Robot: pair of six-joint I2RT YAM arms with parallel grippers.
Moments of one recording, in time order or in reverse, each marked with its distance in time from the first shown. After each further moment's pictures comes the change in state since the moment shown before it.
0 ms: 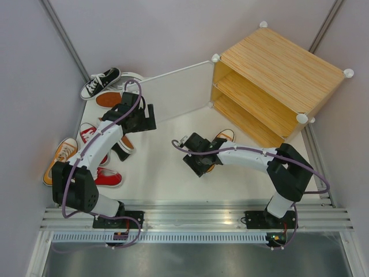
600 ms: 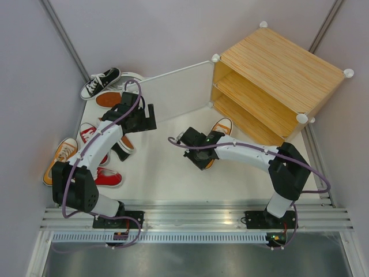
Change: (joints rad) left arm 0.005 0.000 -0.002 0.007 0.027 0.001; right arm 0.006 0.029 0.120 -0.153 0.056 -0.058
